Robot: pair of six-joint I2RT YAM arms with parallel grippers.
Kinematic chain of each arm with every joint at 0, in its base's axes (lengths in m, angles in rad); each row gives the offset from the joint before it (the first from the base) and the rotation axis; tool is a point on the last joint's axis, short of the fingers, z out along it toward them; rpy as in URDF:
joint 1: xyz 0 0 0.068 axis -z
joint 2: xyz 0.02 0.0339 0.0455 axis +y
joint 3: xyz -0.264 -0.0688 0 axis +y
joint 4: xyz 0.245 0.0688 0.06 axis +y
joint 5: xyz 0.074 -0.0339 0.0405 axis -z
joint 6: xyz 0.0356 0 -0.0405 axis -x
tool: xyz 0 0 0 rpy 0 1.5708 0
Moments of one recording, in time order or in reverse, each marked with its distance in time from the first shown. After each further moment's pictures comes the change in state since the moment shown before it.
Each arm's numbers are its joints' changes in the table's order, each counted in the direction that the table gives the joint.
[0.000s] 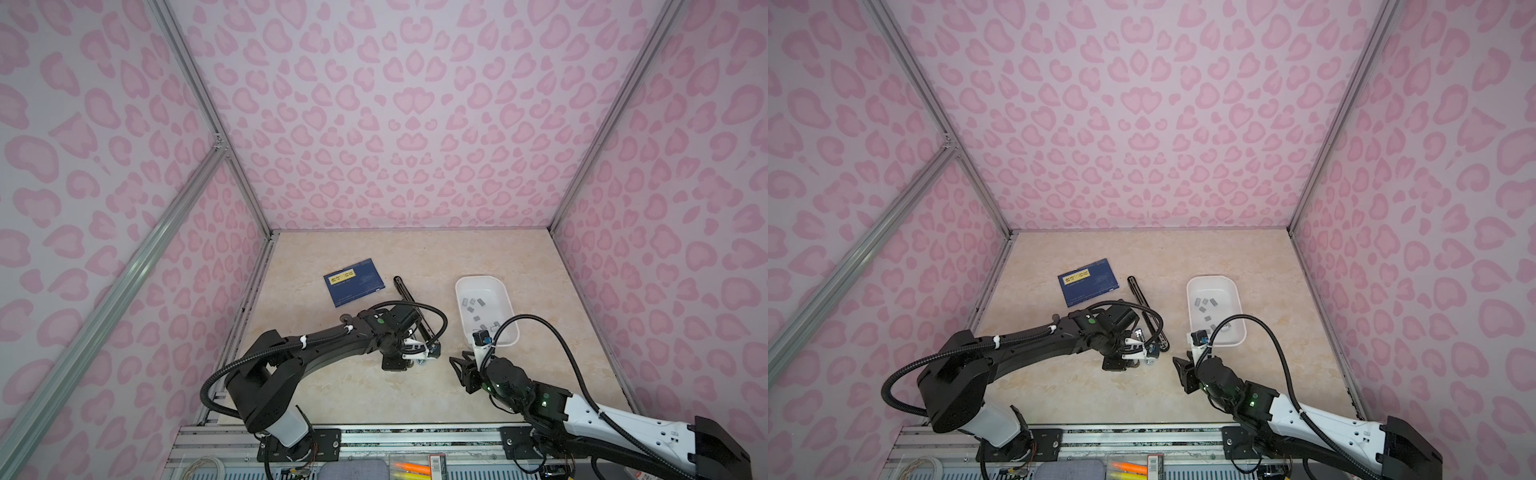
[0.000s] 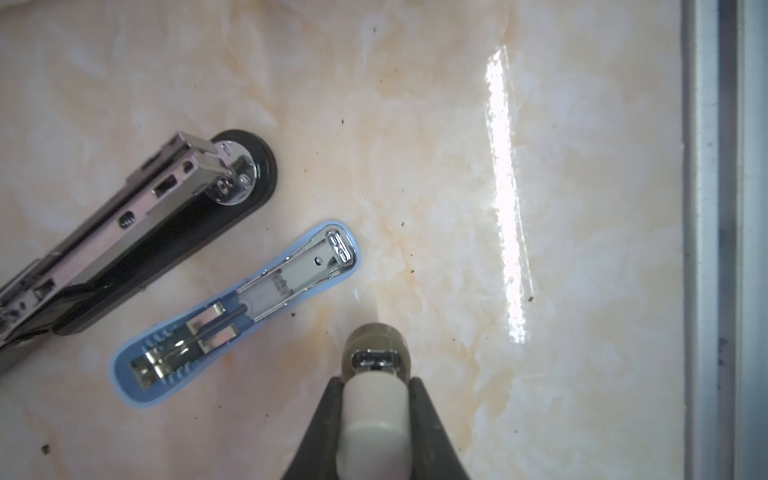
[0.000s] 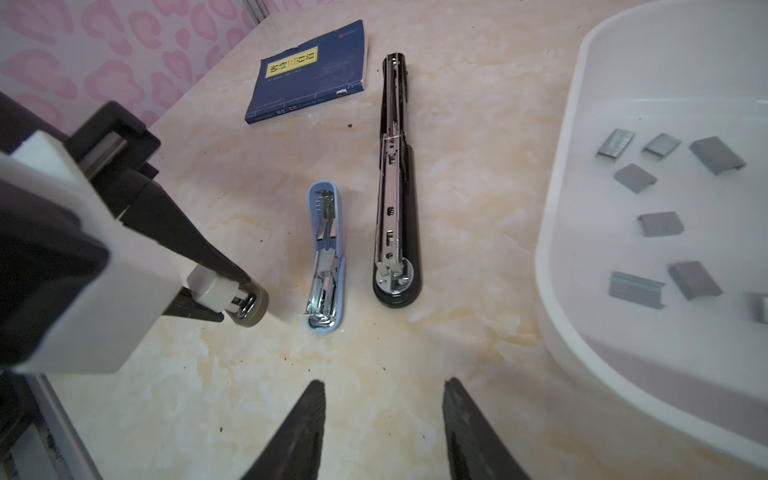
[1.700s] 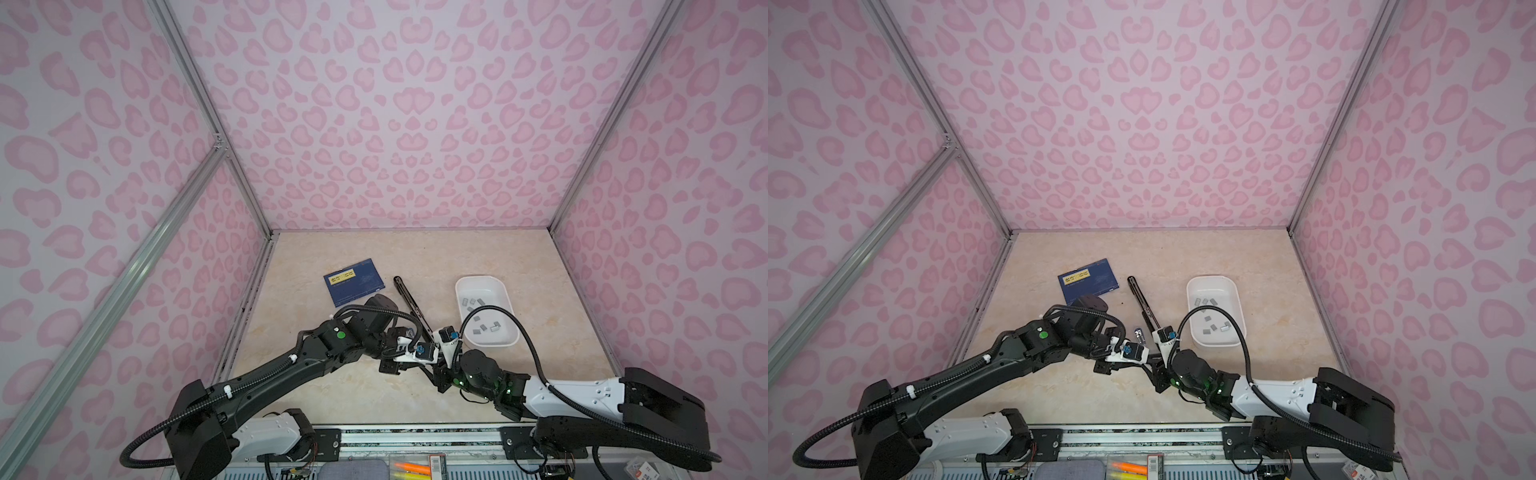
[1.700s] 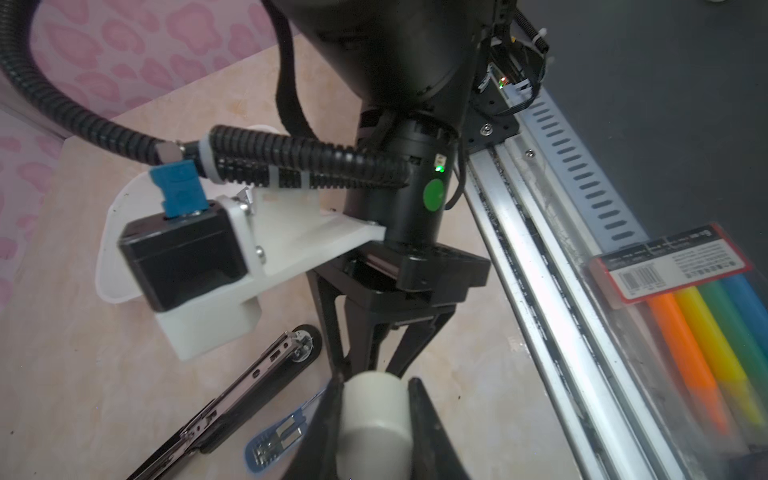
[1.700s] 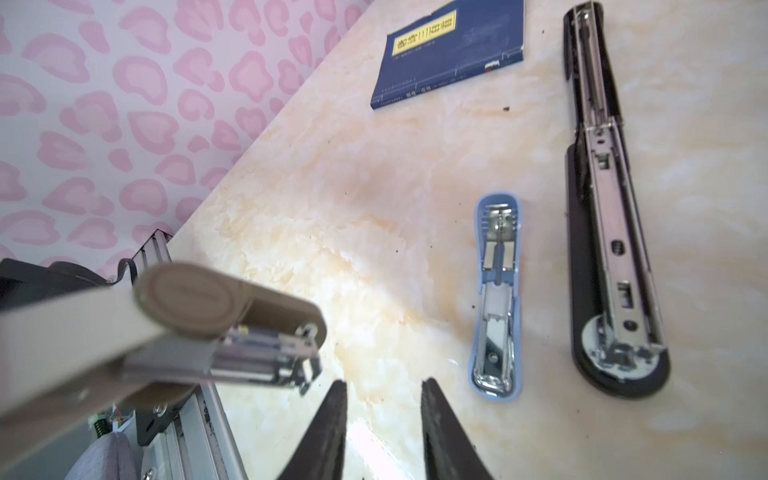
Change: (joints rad) left arm -0.001 -0.369 0.090 -0.127 0.362 -0.029; right arm -0.065 0.444 -0.114 -0.440 -0.191 -0.040
